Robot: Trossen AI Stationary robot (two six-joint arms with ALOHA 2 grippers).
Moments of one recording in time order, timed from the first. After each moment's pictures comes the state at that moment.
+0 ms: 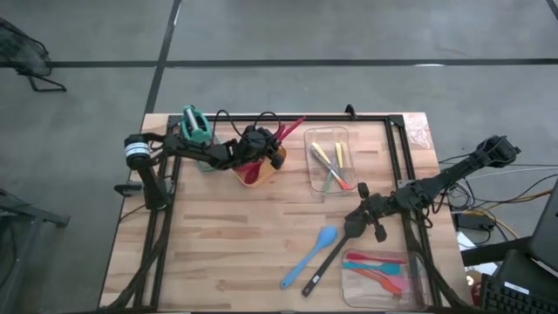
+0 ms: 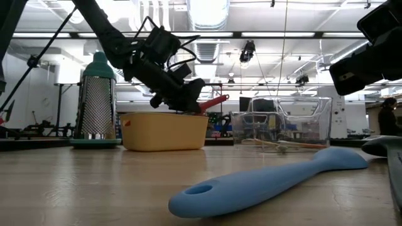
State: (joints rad) left arm 0.32 1.73 0.87 0.44 -0.35 -0.21; right arm 0.44 0.68 0.02 0.45 0.18 0.23
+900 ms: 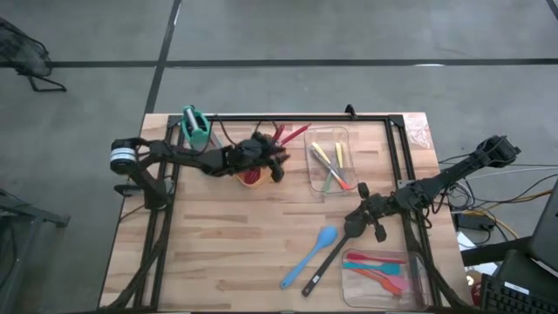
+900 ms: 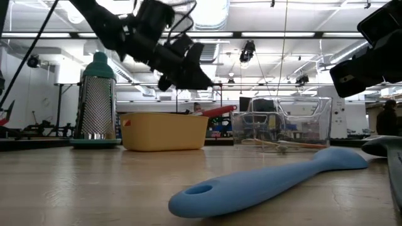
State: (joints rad) left arm 0.20 1.60 0.87 0.42 -0.24 -0.21; right arm 0.44 0.68 0.01 0.45 0.19 0.23
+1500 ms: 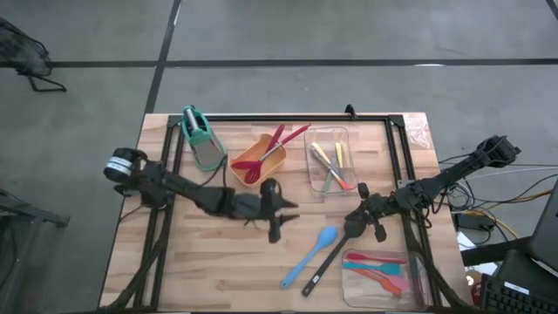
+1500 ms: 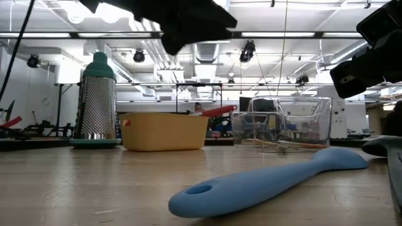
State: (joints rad) left arm -0.26 1.60 0.97 0.37 -0.32 -0.21; right arm 0.44 0.68 0.01 0.45 0.18 0.26
